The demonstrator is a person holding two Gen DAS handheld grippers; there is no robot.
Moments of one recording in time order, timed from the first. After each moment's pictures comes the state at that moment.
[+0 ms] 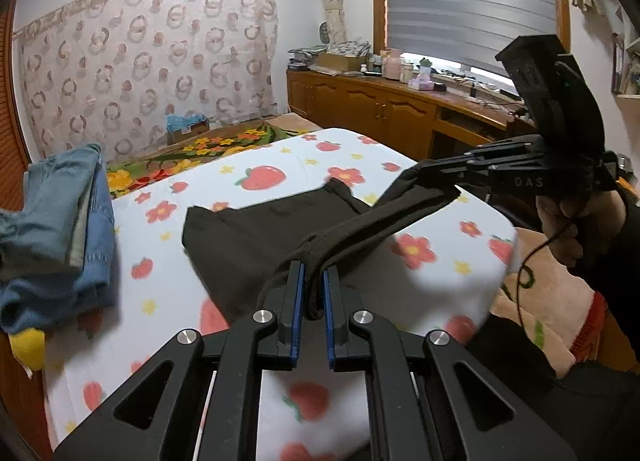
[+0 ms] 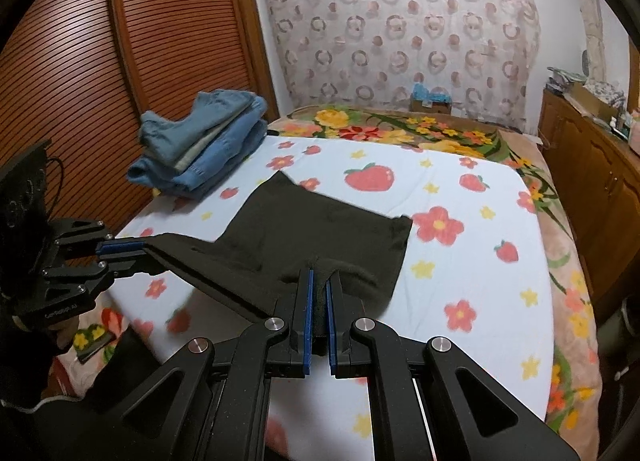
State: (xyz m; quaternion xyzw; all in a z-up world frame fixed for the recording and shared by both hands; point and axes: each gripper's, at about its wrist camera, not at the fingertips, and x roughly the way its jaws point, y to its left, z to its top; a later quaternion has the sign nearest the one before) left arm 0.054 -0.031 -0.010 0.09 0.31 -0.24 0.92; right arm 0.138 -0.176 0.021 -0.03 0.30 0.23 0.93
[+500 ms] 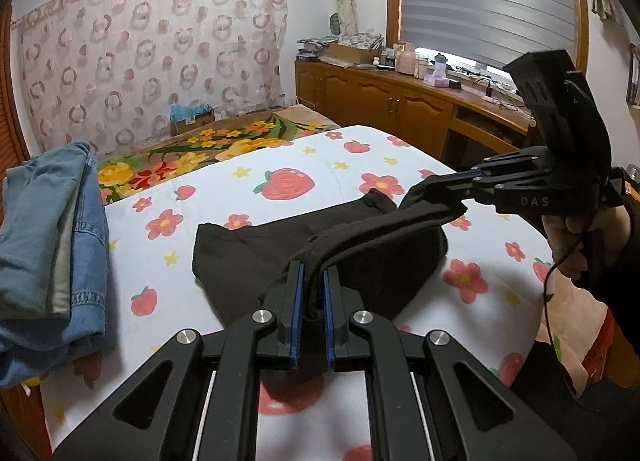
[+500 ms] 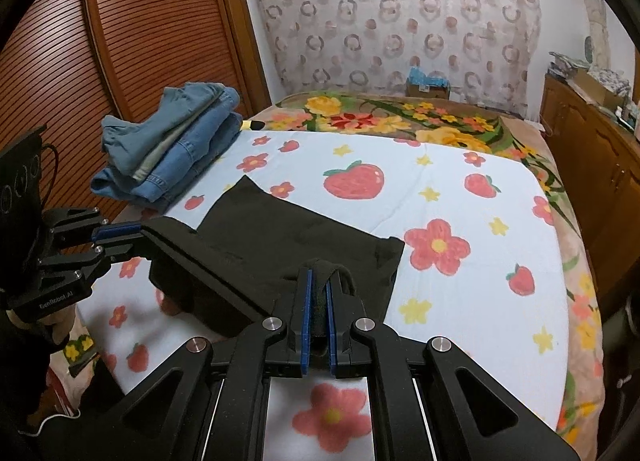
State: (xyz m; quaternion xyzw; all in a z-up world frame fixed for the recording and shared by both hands) left arm 0.114 -0.028 -0.009 0.08 0.33 -0.24 0.91; right arm 0.210 -0.168 0.008 -0.03 0.33 0.23 0.92
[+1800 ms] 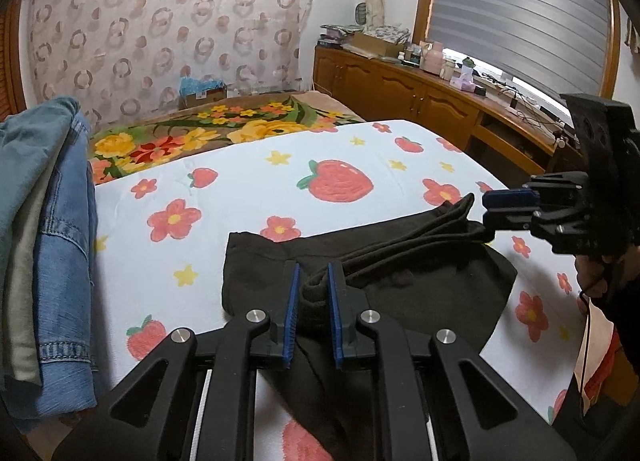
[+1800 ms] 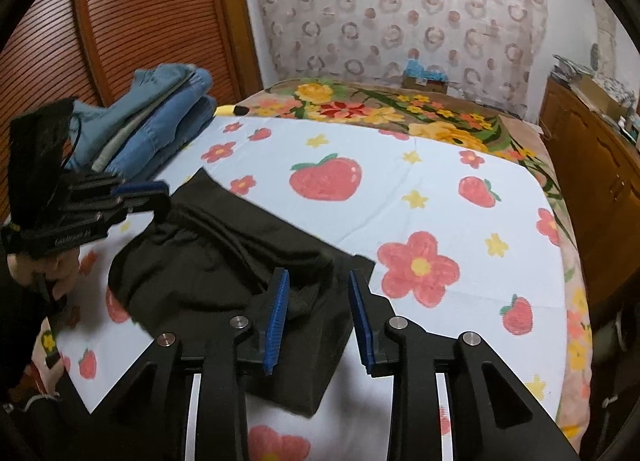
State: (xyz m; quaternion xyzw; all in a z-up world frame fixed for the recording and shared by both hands) left arm 0.211 0.003 -0.050 0.03 0.36 -0.22 0.91; right arm 0.250 -0.165 -0.007 -0.06 0.34 0.23 0.91
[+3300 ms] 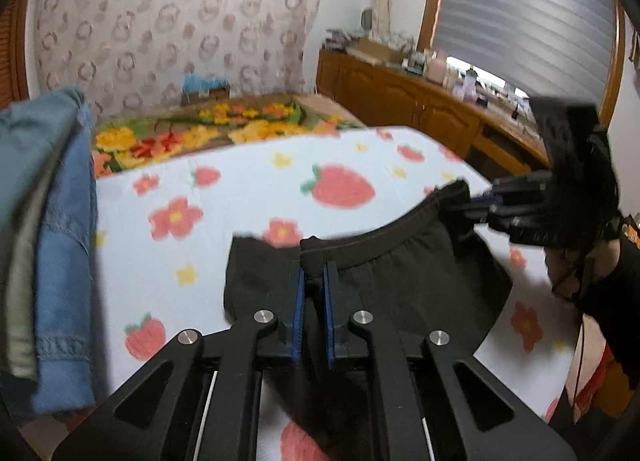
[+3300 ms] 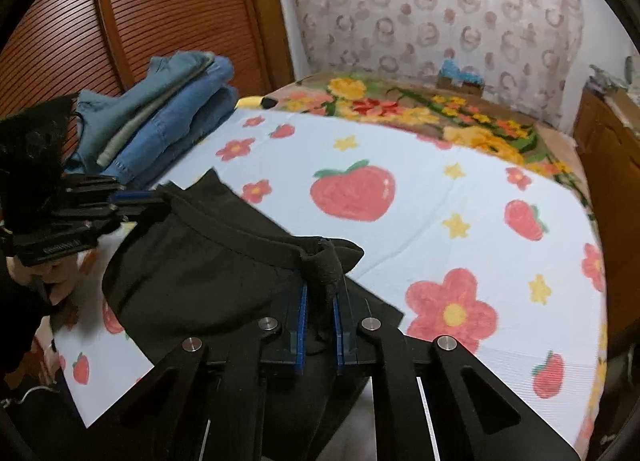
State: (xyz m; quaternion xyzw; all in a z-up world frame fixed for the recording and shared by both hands) left arm 0.210 0.008 -0.044 0.01 0.35 -0.22 0.91; right arm 0.291 -0.161 -0.010 -0.07 0.34 0.28 0.89
